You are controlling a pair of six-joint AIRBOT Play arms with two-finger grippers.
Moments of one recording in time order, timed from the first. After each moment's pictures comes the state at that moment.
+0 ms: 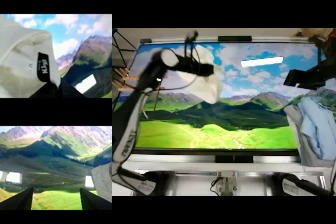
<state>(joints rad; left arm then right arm) -0.39 -1.63 1.90 1.10 -0.99 -1.46 -0.09 -1.29 1.64 -1.36 1.51 1.50</state>
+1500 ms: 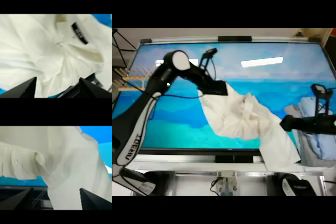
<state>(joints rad) -0.47 -1.70 1.86 1.09 -1.42 -1.62 -0.09 -0.73 0.87 -1.33 1.37 1.53</state>
